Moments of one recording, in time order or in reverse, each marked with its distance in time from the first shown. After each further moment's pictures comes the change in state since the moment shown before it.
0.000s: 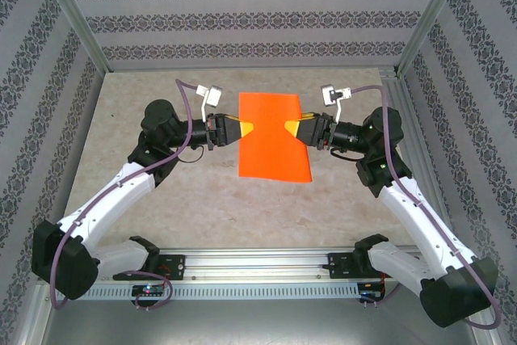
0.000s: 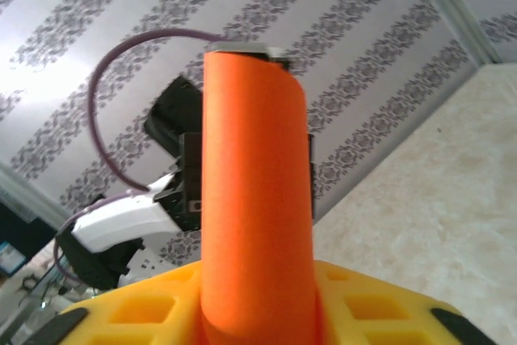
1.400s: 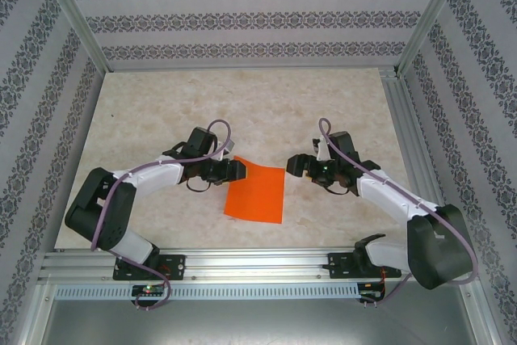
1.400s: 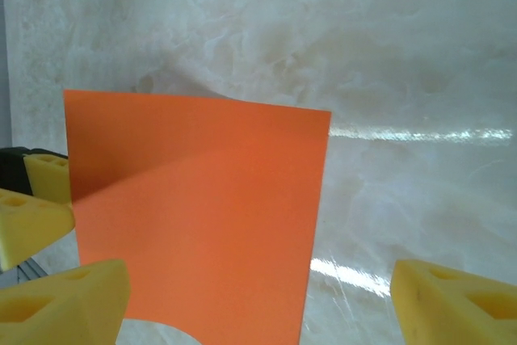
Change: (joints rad) left arm 0.000 0.355 -0.153 -0.540 -0.307 0.243; right arm 0.026 0.262 -0.246 -0.519 0.499 -0.226
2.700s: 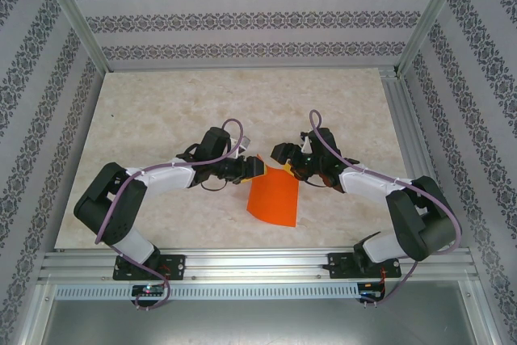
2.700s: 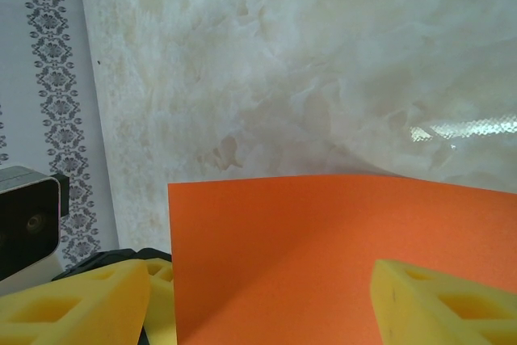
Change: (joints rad) left arm -0.119 0.068 0.015 0.263 0.037 -0.227; right arm 0.111 0.187 0.015 0.381 0.022 0.388
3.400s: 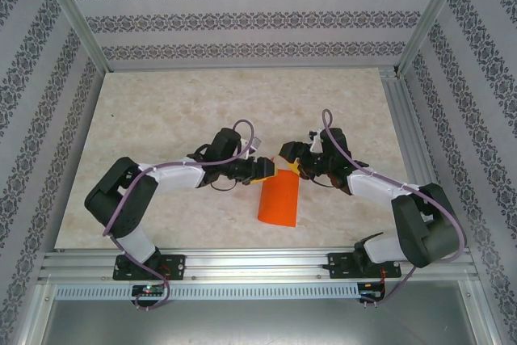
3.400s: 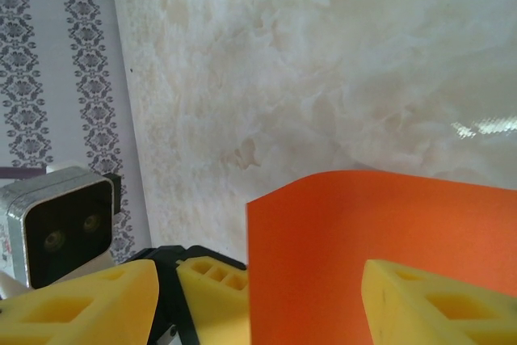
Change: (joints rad) left arm -0.066 0.083 0.050 0.079 0.000 -0.046; right arm -0.087 -0.053 -0.052 0.041 -0.112 0.020
